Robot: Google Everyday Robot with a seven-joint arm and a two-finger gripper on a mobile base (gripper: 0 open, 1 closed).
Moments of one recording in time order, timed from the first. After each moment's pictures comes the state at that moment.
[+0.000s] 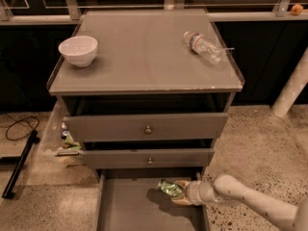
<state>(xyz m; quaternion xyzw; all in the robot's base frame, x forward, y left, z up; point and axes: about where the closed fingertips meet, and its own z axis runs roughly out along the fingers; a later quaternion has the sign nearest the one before) 0.513 -0.123 0.270 -0.57 0.71 0.22 0.34</state>
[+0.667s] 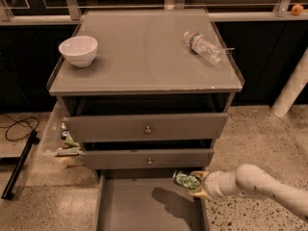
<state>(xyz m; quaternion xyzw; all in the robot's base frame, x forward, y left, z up) 0.496 -0.185 0.392 -0.59 0.72 0.16 0.33</state>
